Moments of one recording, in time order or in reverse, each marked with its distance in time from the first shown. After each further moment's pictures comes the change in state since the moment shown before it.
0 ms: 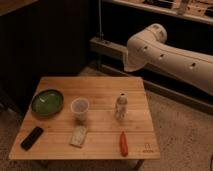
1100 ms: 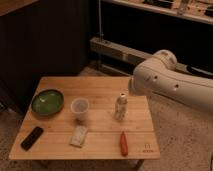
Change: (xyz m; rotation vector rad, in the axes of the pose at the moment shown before) arm 0.121 0.004 -0.021 0.009 0.082 -0.028
